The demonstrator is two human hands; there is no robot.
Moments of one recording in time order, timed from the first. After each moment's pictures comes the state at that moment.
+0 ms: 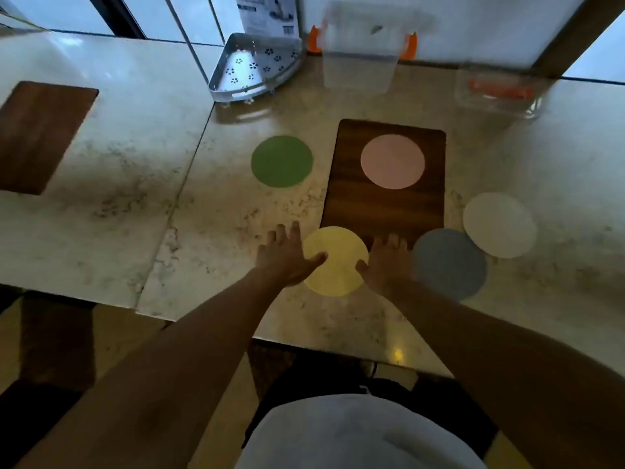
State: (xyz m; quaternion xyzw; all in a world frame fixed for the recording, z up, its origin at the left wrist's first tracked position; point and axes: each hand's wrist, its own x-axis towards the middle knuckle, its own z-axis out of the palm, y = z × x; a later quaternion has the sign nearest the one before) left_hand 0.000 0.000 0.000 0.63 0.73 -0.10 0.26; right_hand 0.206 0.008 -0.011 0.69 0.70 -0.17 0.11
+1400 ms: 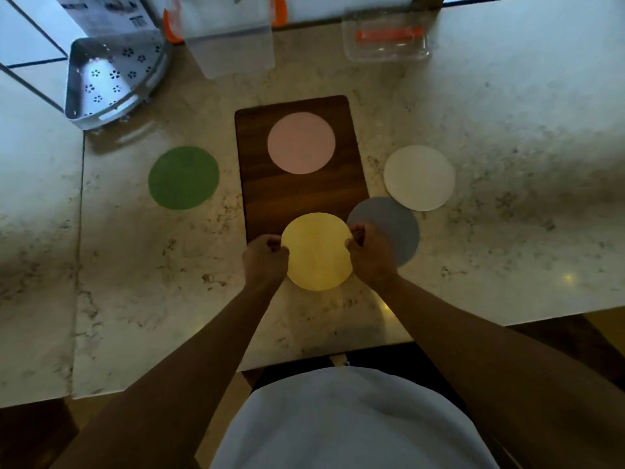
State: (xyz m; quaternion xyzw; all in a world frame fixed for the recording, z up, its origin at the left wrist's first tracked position) left_hand 0.098 0.025 -0.013 0.47 0.76 0.18 0.40; right_hand 0.291 -0.002 -0.026 0.78 0.44 -0.37 -0.24
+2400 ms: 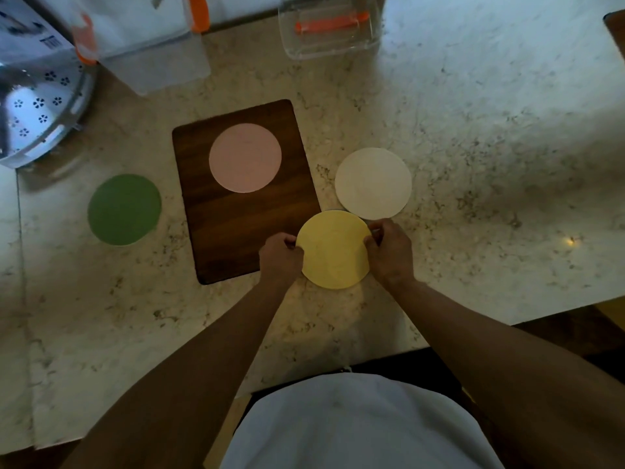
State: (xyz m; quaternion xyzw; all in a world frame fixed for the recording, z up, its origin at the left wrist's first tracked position) left_hand 0.230 0.063 -0.035 0.55 0.73 0.06 0.39; right_hand 0.421 0.002 -0.046 0.82 0.40 -0.32 -0.25
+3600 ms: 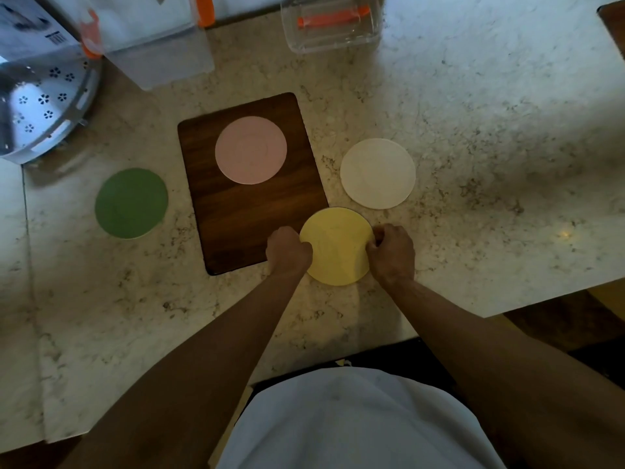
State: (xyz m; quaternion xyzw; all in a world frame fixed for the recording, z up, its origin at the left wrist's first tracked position) left_hand 0.227 0.056 -0.022 0.60 0.72 -0.01 0.35; right_hand 0.395 -0.017 -0.044 0.86 0.38 -0.28 -0.18
